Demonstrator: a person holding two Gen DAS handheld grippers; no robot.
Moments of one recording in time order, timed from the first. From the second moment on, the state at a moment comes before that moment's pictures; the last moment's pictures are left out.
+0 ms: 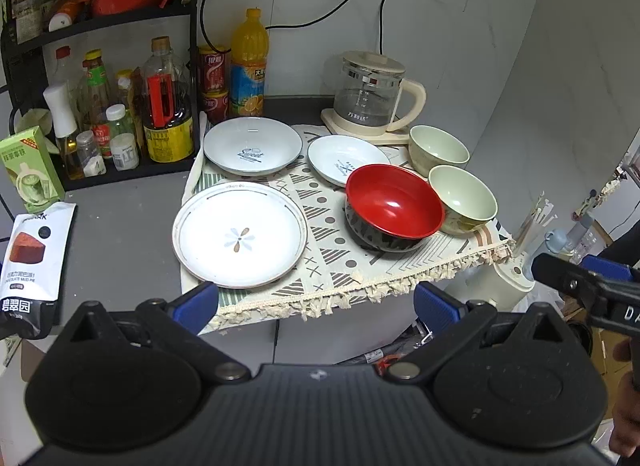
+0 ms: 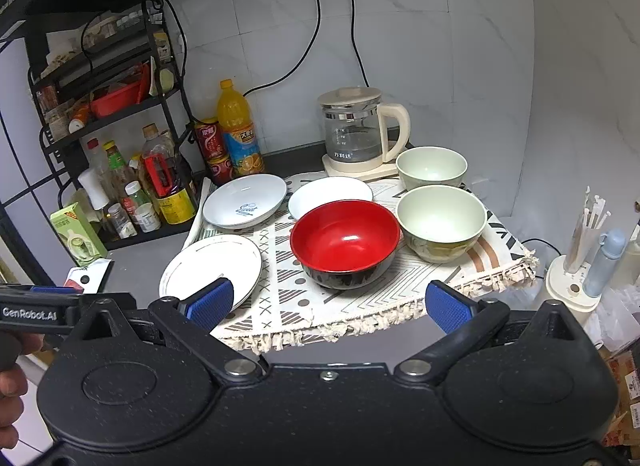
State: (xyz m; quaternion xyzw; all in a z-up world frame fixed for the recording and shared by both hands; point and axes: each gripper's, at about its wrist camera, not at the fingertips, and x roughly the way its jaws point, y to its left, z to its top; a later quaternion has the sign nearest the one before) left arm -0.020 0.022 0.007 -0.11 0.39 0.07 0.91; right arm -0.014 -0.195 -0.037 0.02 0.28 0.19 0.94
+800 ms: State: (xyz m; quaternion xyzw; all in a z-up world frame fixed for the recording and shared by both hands) left arm -0.003 0.008 0.001 -0.12 0.39 0.05 0.91; right arm -0.011 -0.211 -0.038 0.01 0.29 0.16 0.94
